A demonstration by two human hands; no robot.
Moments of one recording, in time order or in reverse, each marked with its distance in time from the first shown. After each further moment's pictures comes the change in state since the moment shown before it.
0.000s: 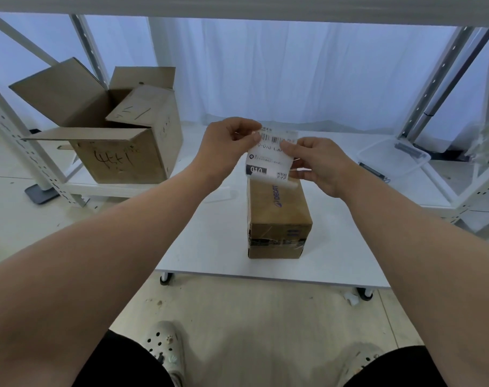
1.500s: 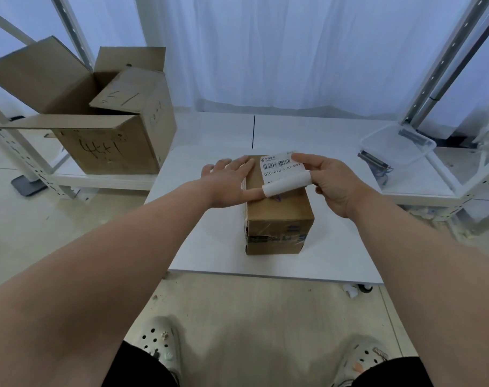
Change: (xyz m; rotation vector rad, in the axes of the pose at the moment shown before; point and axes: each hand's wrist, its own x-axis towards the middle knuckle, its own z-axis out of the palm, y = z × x) left_hand -0.003 -0.068 0.012 1.135 -0.584 -0.146; right_hand 0.003 0.053 -0.020 -0.041 0.092 0.100
